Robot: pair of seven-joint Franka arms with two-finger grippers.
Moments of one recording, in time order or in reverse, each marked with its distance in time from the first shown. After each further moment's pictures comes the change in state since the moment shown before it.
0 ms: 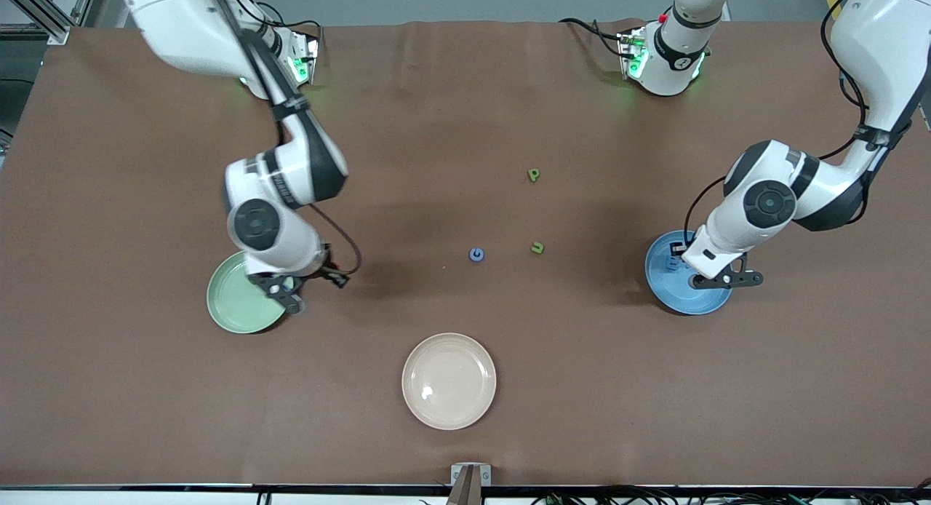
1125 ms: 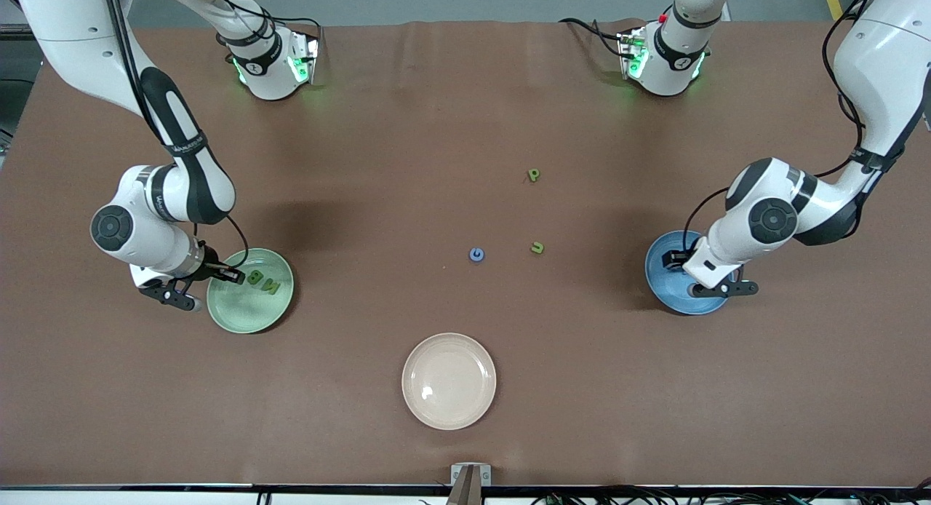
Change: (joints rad) left arm 0.005 0.103 -0.043 0.027 0.049 -0.026 -0.071; right arm -0.344 -0.013 0.021 -0.285 0.000 0.325 -0.579
